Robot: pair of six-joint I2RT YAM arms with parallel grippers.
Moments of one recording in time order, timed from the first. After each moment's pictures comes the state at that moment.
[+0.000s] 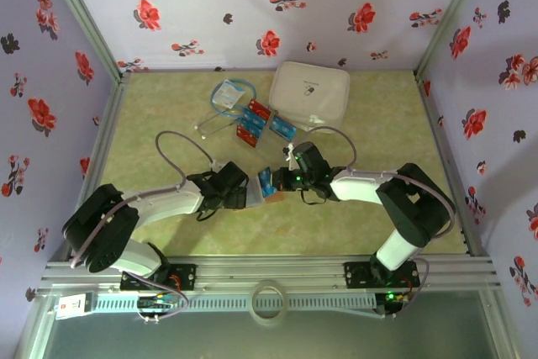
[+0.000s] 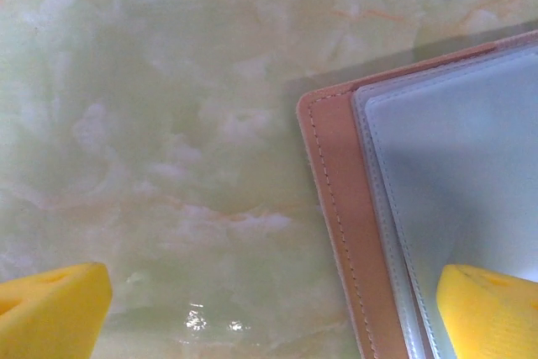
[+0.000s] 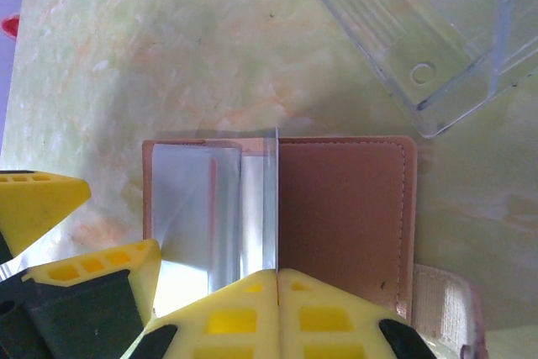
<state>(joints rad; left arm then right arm) -0.84 1.45 0.69 -0.46 -0.34 -0.70 0.71 1.62 0.70 0.16 -0.36 0.69</state>
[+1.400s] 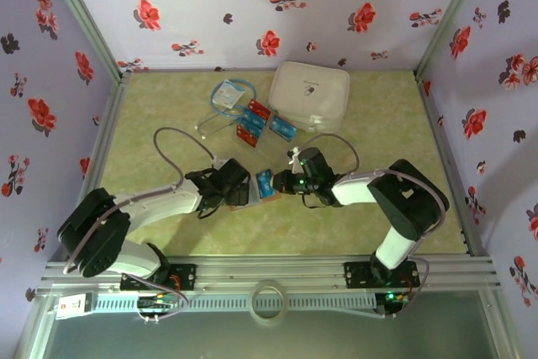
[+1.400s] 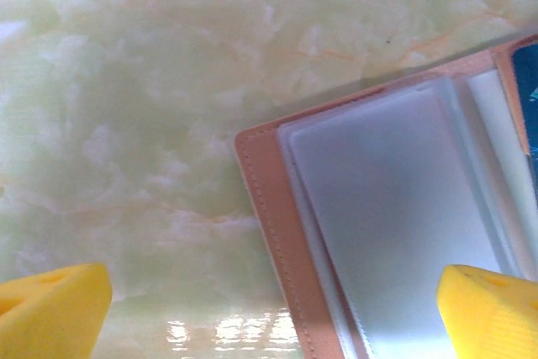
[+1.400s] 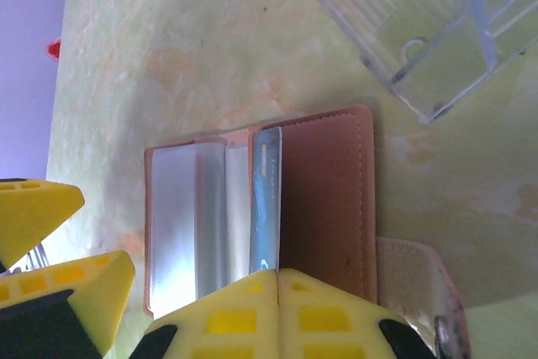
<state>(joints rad) -0.87 1.42 0.74 -0.52 -0.35 -0.71 0.68 1.68 0.59 0.41 -0.43 0.78</state>
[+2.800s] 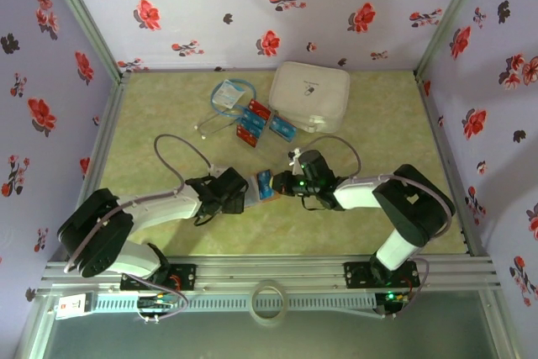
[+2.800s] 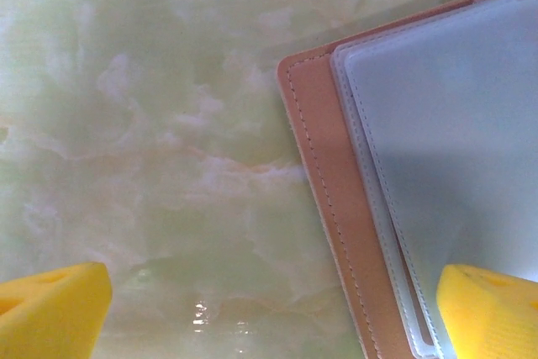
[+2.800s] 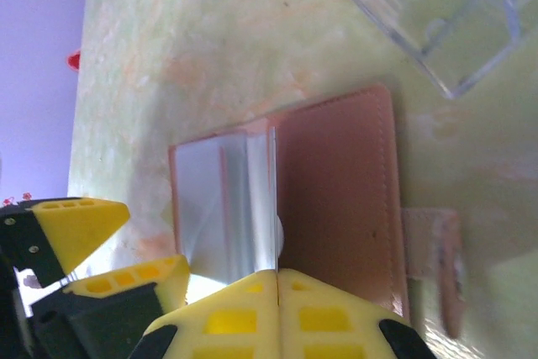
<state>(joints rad) -0.88 1.41 0.66 -0.51 -0.37 -0.74 0.71 1.62 0.58 0.41 -0.41 0.84</state>
